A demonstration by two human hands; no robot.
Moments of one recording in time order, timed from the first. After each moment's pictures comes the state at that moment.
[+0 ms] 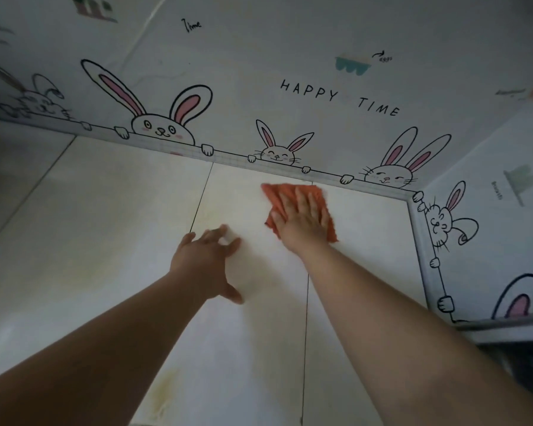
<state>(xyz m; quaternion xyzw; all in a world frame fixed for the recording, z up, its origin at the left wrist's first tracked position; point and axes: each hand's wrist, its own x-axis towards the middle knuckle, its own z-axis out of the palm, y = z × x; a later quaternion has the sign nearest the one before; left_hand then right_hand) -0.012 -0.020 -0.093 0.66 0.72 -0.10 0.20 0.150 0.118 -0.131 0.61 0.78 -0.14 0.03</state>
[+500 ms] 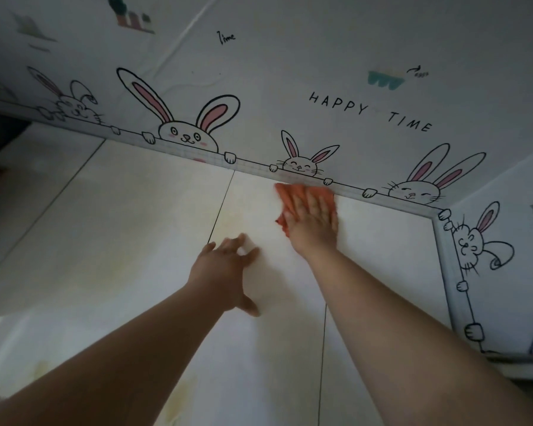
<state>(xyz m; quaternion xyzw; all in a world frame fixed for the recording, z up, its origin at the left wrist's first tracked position) -0.014 -0.021 -0.098 0.66 0.72 -0.06 0.20 0.126 0.129 -0.131 0.61 0.79 -0.13 0.00</state>
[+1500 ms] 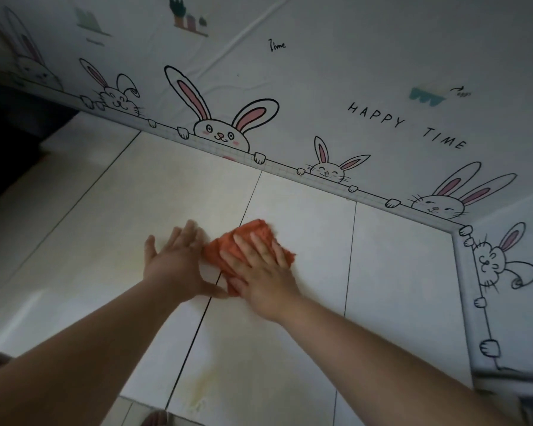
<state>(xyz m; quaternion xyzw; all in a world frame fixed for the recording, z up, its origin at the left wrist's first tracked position) -0.095 -0.075 -0.097 0.50 0.84 -0.06 0.21 0.076 0.005 -0.135 0.28 0.95 -0.12 0.04</state>
